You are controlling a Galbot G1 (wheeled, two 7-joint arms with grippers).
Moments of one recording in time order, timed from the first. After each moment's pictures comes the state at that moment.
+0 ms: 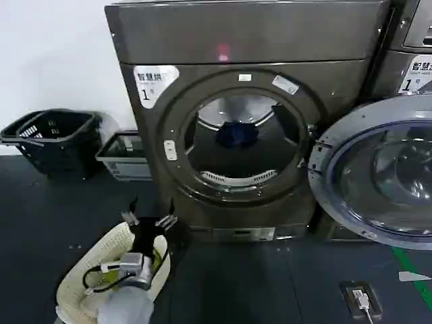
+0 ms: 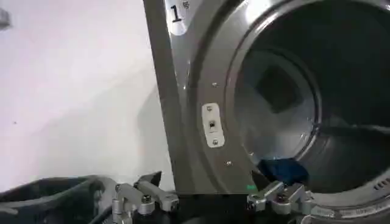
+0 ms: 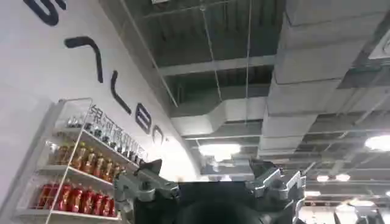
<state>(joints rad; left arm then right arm) 1.29 -1.39 -0.37 -2.09 0.08 0.24 -0.18 -1.90 1.02 2.64 1.92 0.84 -0.35 0.06</state>
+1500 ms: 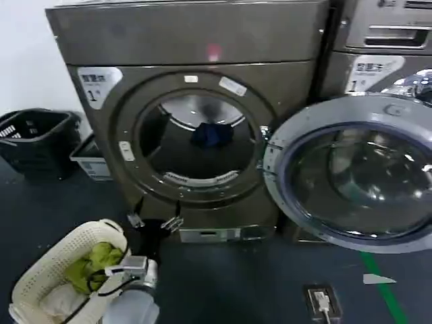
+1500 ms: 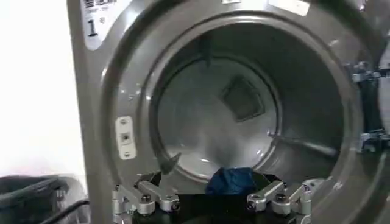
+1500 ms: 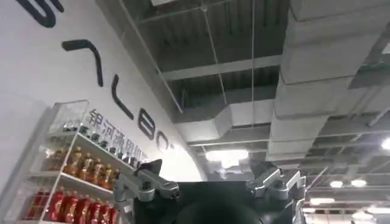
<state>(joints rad) 1.30 -1.42 -0.35 -2.10 0.07 0.24 -0.17 -1.91 1.02 2.66 1.92 0.88 -0.34 0.05</state>
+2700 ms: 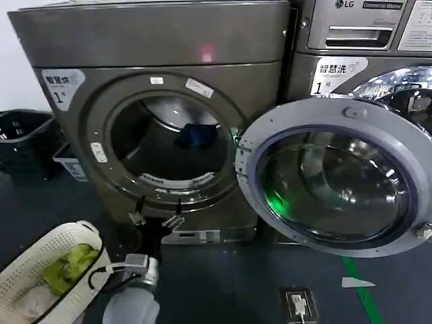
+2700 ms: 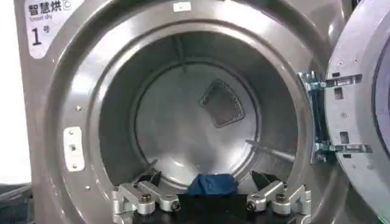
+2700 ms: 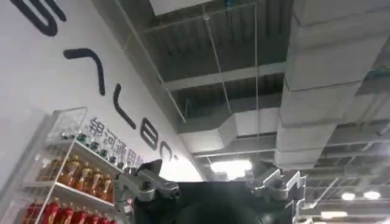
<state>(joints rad) 1.27 -1.41 -0.34 -2.09 0.07 0.24 -0.16 -1.93 1.03 2.65 1.90 0.88 -0.21 0.02</state>
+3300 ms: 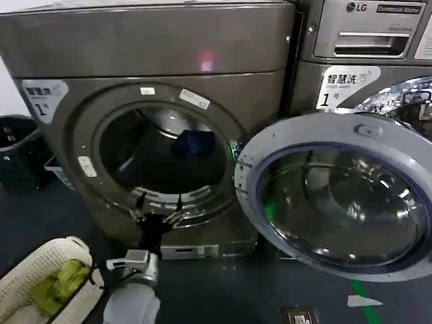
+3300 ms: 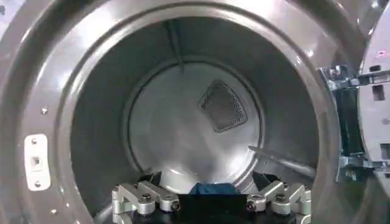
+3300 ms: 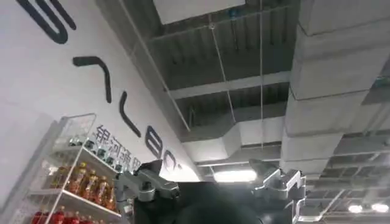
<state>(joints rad) 1.25 -1.42 -0.34 -2.08 0.06 0.25 -0.16 -1.93 1.03 2.65 1.89 0.88 -0.20 0.01</state>
